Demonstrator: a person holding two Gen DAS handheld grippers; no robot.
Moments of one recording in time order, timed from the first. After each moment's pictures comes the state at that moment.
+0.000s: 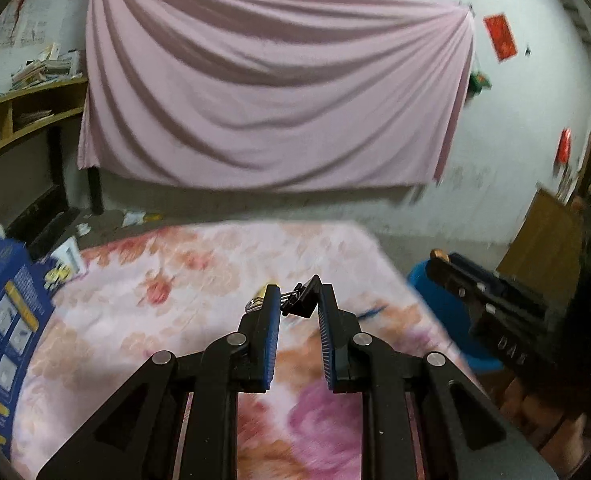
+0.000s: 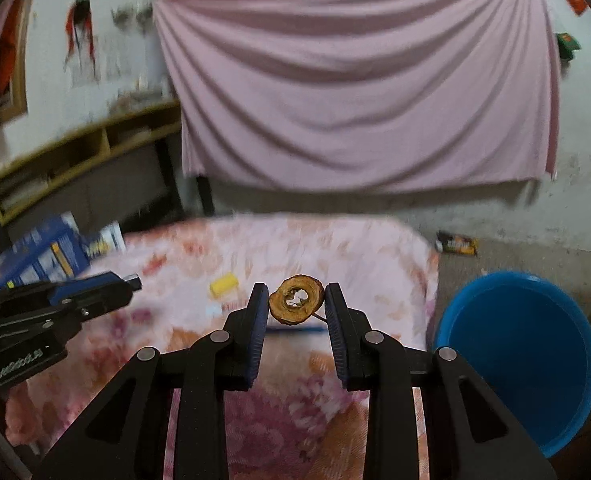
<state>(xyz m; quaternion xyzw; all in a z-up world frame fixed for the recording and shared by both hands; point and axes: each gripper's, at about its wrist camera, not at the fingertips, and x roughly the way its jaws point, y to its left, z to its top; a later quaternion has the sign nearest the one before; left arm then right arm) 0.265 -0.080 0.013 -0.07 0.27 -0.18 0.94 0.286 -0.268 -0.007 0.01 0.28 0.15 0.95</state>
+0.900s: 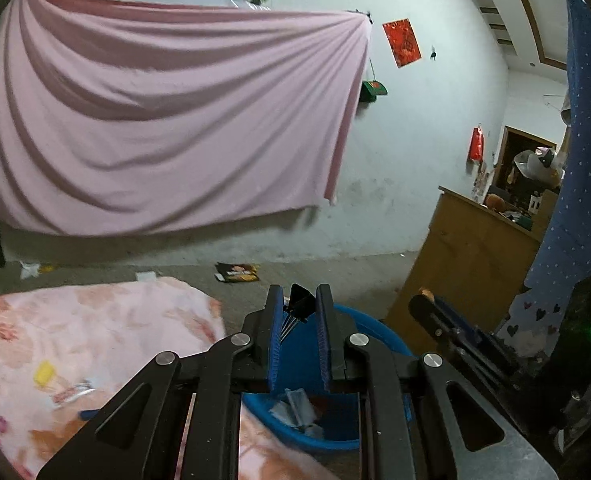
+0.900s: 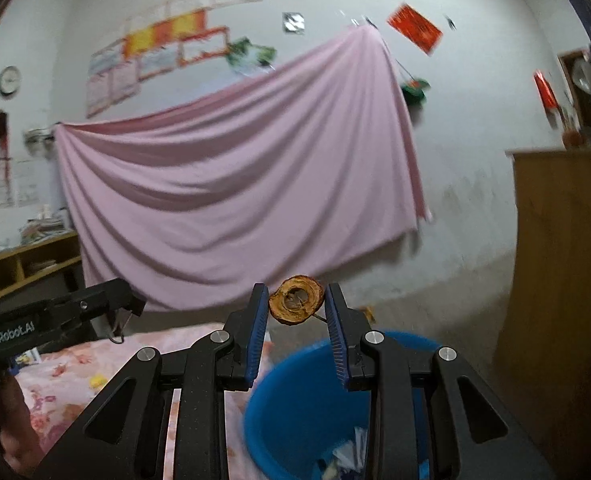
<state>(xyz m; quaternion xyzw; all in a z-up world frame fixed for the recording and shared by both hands) 0.290 -0.266 0.048 -0.05 0.22 -0.34 0.91 0.233 -0.433 0.010 0.10 0.11 -0.06 0.99</state>
